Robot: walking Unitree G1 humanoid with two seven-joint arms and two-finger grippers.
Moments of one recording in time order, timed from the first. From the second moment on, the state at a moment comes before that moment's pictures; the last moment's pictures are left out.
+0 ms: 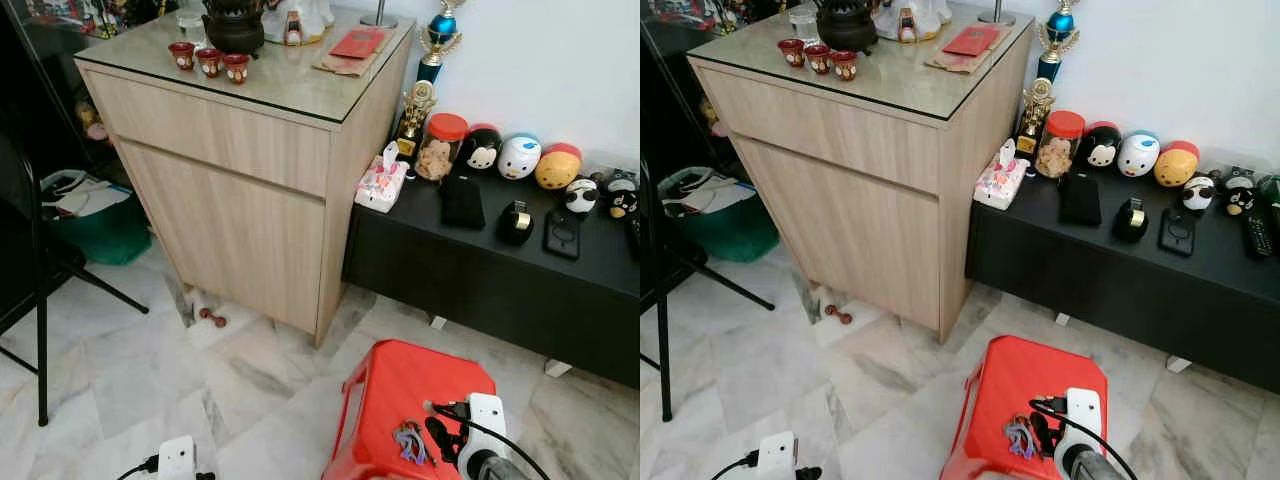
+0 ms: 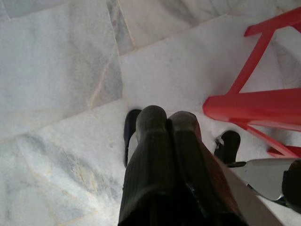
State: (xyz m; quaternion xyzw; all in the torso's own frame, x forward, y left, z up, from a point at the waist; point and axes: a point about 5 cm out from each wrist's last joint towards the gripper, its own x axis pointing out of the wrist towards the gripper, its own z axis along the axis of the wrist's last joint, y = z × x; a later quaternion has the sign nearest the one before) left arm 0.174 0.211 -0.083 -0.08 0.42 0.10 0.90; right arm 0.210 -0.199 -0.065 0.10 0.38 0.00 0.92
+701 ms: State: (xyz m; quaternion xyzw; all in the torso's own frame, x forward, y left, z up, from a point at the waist) left arm 0.187 0.214 -0.075 -0.08 0.39 0.09 0.91; right arm 0.208 -0.196 -0.066 0.11 0.39 0.03 0.92
